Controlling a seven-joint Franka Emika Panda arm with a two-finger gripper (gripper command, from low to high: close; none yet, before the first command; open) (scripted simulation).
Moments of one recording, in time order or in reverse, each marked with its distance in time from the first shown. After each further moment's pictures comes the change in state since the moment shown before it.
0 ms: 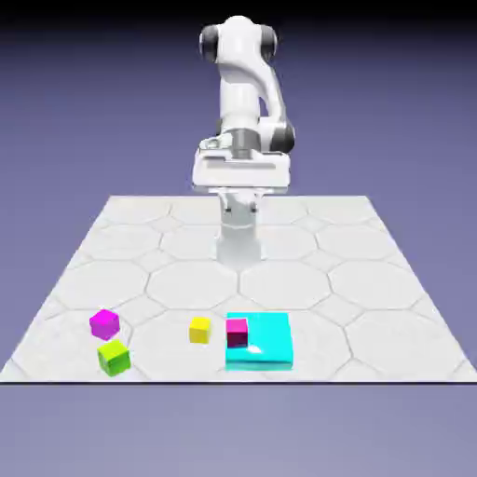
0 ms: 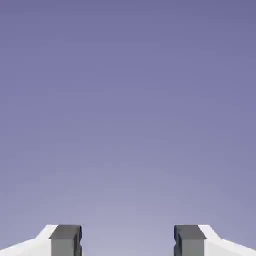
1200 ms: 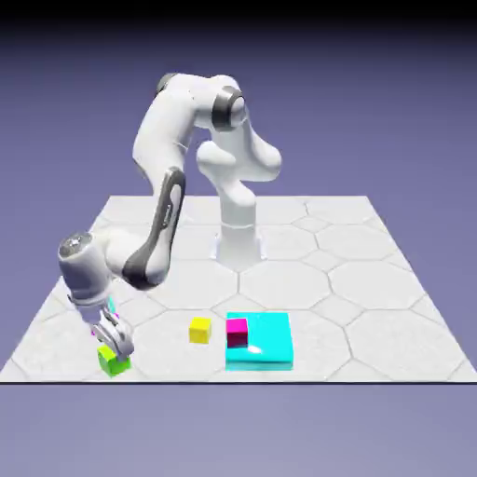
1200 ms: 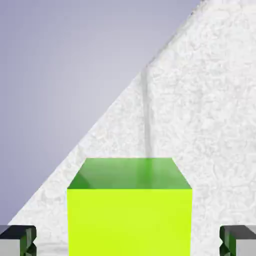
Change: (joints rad) arm -0.310 1.185 -0.206 0.808 0.280 -0.542 0.157
